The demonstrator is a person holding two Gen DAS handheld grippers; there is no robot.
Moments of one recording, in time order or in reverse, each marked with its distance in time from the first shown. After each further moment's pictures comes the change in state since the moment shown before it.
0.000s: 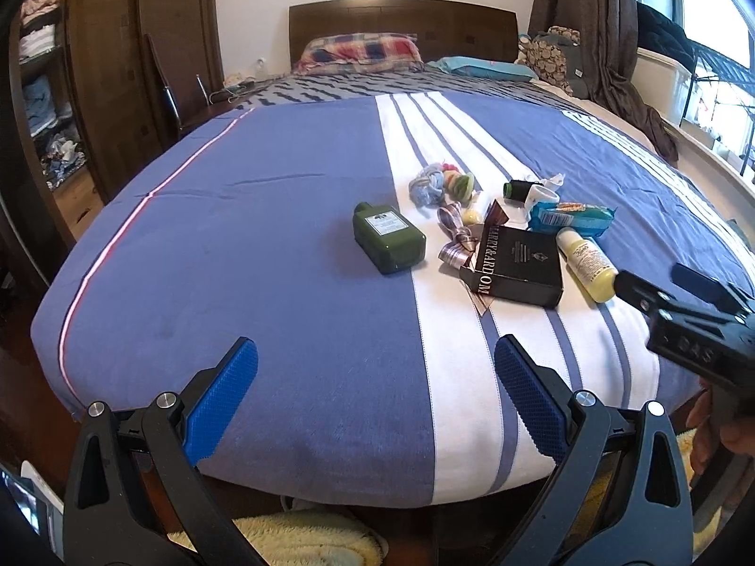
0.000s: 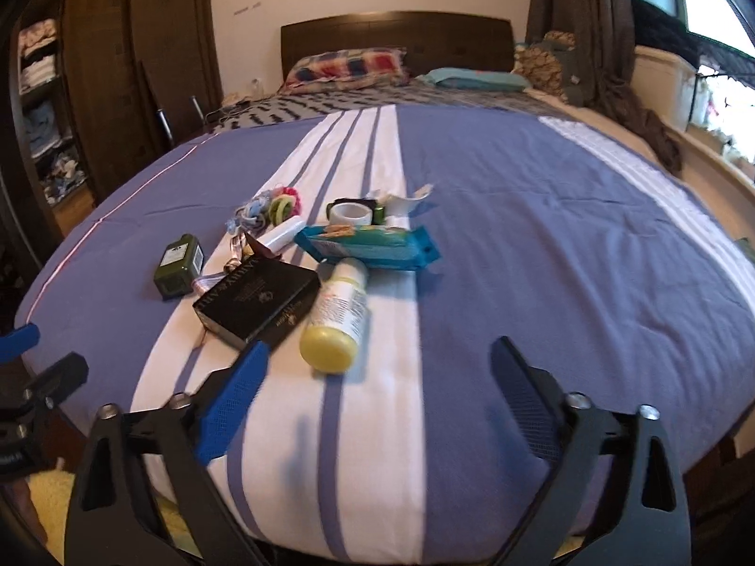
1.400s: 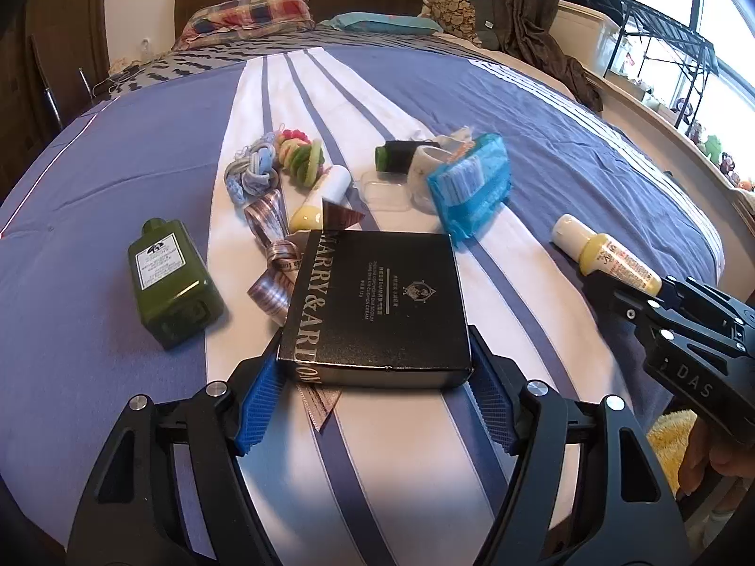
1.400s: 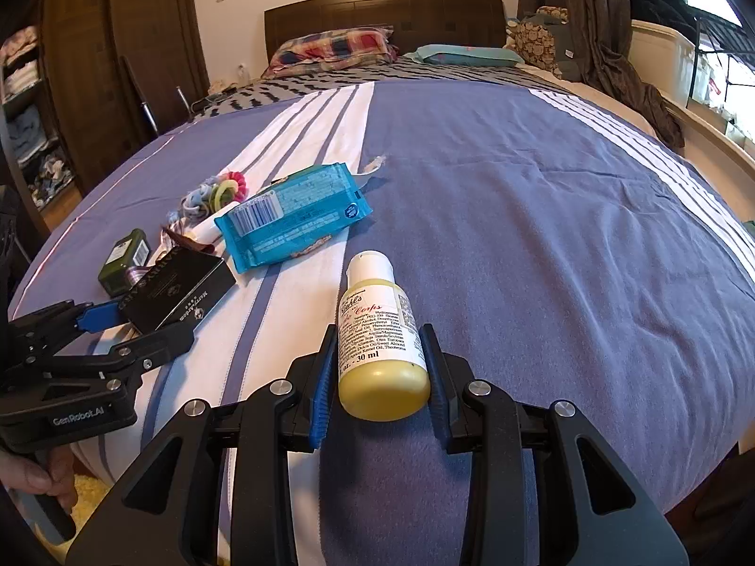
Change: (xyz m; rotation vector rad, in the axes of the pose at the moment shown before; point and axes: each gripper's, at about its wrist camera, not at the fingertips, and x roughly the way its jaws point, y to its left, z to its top) left arm 0.104 -0.082 0.034 0.133 0.118 -0.289; right arm 0.020 -0.051 -0.003 0.018 0.053 -0.023
